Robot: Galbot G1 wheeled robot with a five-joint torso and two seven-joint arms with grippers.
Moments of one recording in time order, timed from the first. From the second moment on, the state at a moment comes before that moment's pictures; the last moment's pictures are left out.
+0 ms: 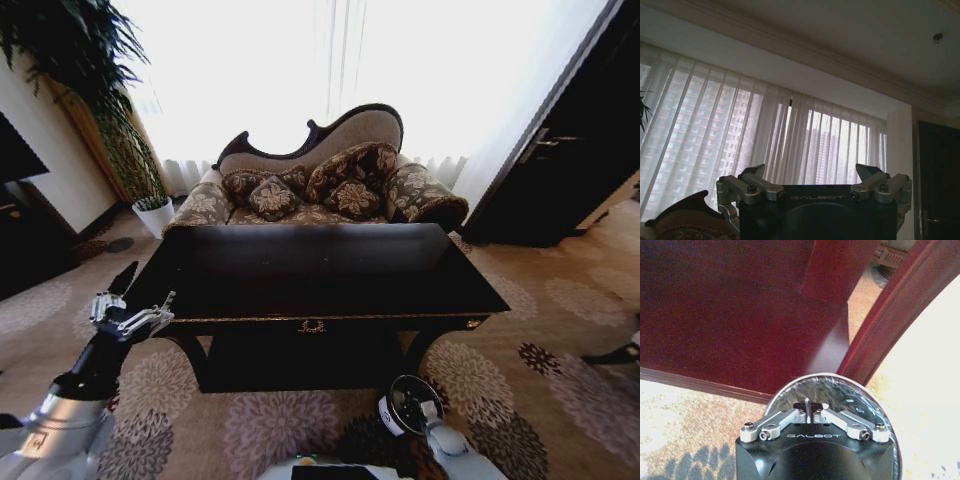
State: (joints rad) left arm 1.76 -1.40 -1.16 -2.50 -0.89 0.02 0.52; right arm -1.20 1.10 0.26 0.93 0.27 -0.01 0.01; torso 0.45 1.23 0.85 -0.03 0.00
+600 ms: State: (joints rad) left arm 1.74 -1.39 -1.16 -2.50 -0.90 0.02 0.51; right arm -1.26 1.10 0.26 1.05 0.26 -0.01 -0.07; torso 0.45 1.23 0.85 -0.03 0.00
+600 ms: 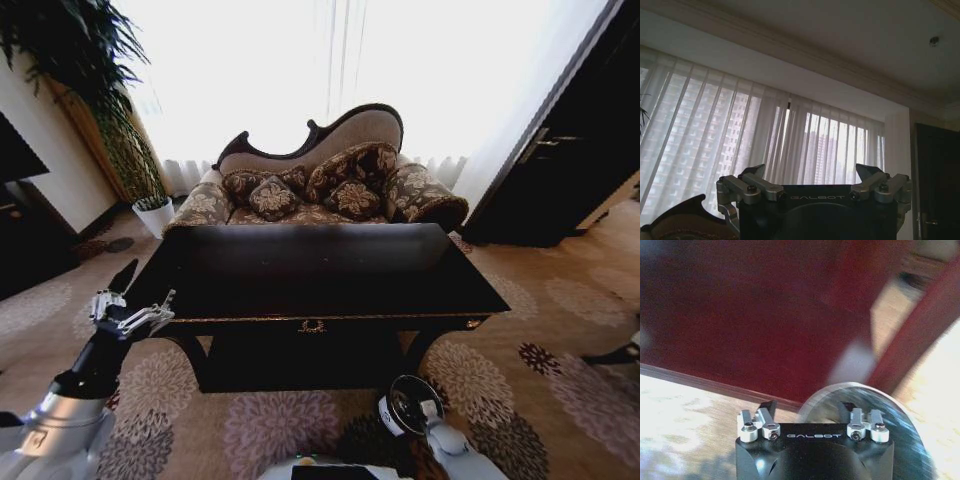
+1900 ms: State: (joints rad) left arm 1.75 -1.43 -1.16 -2.50 -0.83 0.09 0.36; right arm -1.73 1.42 0.68 2.05 0.26 0.23 -0.23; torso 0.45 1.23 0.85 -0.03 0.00
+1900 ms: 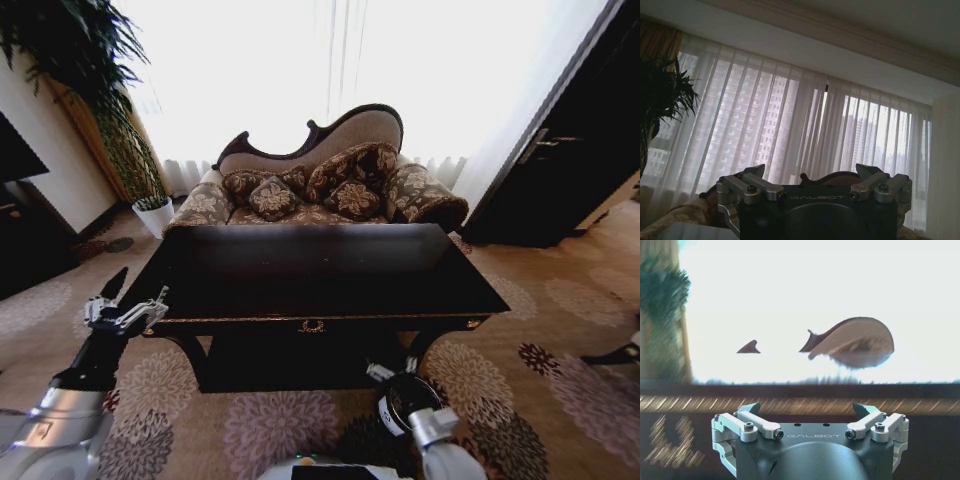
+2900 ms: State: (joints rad) left arm 1.80 -1.44 -1.12 -2.50 -0.71 0.09 0.24; right arm -1.62 1.36 0.82 2.21 0.48 0.27 -0.18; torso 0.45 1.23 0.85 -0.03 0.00
